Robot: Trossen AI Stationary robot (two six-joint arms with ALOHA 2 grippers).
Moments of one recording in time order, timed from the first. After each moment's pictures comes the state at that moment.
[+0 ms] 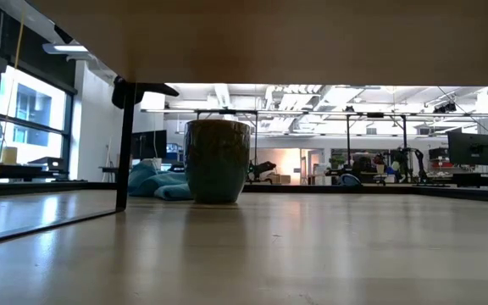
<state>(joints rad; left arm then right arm) 0.48 1.06 0.69 -0.19 0.31 -0.76 0.24 2.01 2.30 -1.57 -0.18 0.33</state>
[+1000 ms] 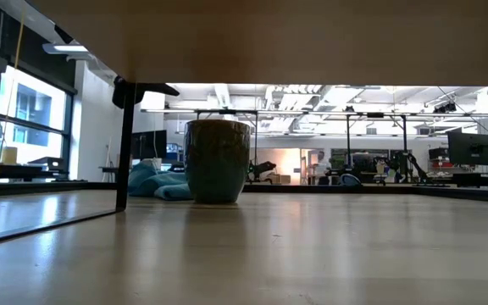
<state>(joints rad) 0.48 1.06 0.69 -0.18 0.30 -0.76 0.26 2.01 2.27 -1.57 -0.18 0.31</state>
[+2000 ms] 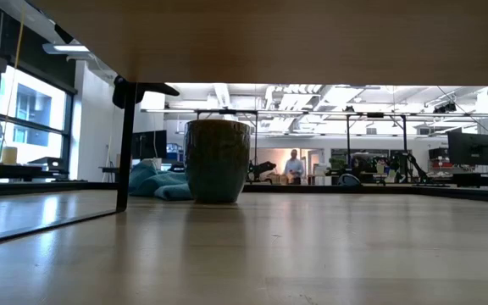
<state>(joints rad) 0.48 1.06 0.69 -0.18 0.30 -0.76 0.24 2.01 2.25 -1.57 -0.22 0.31</state>
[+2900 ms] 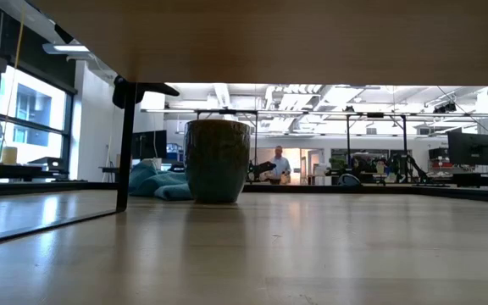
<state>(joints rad) 0.48 1.06 0.69 -0.18 0.30 -0.76 0.24 2.00 2.25 -1.57 -0.13 0.30</state>
